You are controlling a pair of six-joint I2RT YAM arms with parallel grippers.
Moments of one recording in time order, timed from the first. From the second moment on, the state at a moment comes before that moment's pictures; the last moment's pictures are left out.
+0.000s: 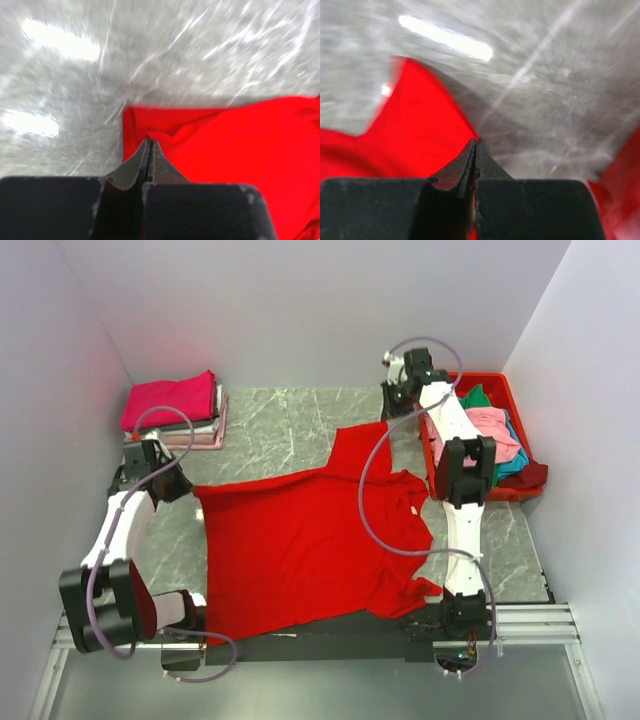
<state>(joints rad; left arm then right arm) 0.20 1.26 0.81 -0.43 0.22 -0.36 0.11 2.41 2.25 -0.84 -0.33 -0.10</state>
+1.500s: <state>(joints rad) 0.15 0.66 1.64 -0.46 -0.04 -0.56 0.50 1.23 2.45 -0.66 0.17 -0.50</state>
